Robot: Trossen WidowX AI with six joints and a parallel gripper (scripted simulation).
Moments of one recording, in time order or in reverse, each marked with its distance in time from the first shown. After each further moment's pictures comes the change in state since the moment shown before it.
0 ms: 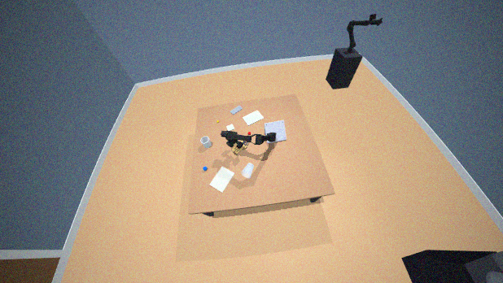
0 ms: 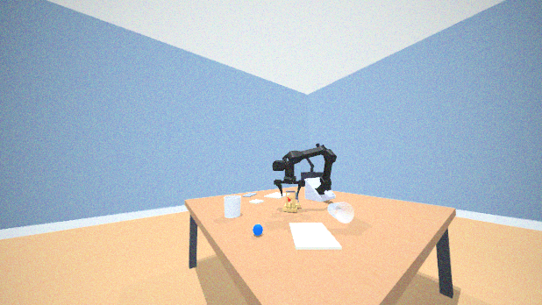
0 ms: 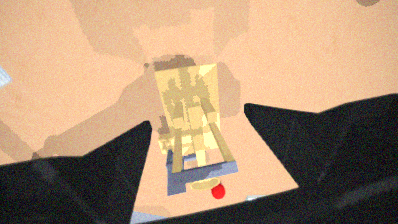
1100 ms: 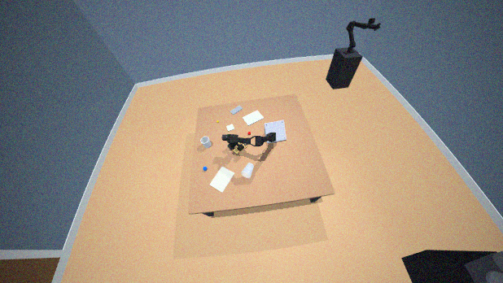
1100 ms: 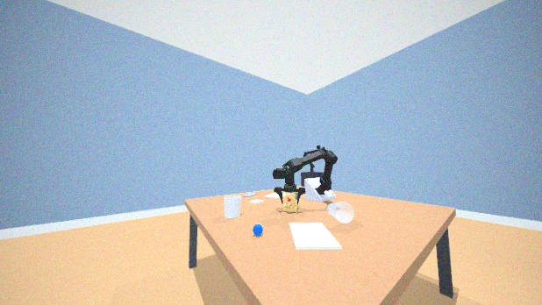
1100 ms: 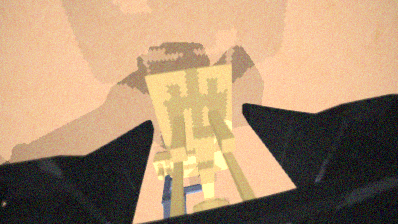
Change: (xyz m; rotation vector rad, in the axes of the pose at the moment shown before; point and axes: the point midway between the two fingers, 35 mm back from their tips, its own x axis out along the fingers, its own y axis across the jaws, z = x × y) arm 0.046 0.002 0.000 -0.001 0.001 0.006
